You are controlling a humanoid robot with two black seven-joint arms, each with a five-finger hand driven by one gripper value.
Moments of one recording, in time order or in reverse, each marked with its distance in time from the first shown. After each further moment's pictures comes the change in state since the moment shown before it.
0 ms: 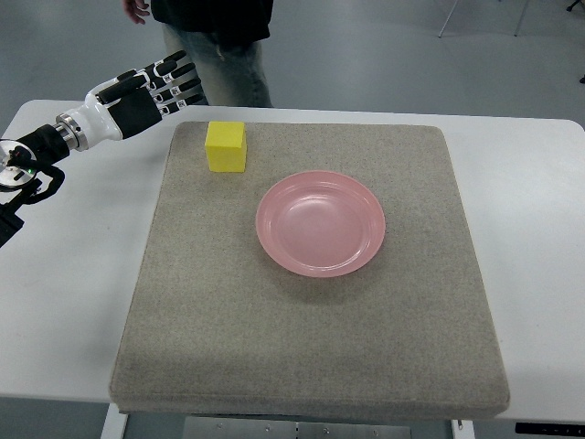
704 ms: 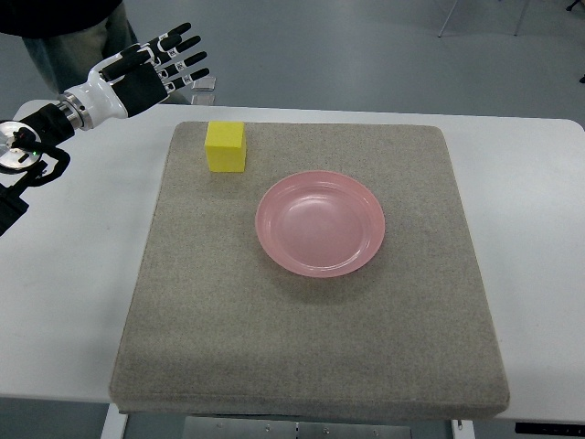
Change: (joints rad) left arm -0.055 -0.008 0.002 -0.001 -0.002 0.010 -0.043; right arm 0.000 0.000 0.000 0.000 0.000 0.000 0.000
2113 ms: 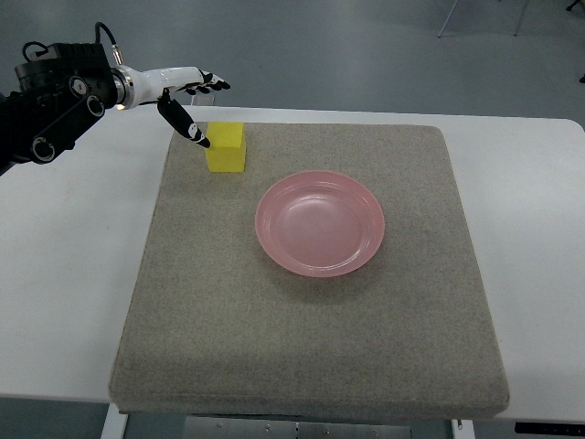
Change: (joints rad) left arm -0.228 -0.090 0.319 -0.015 1.599 0.258 -0.281; right arm -0.001 0.000 0.000 0.001 0.000 0.000 0.000
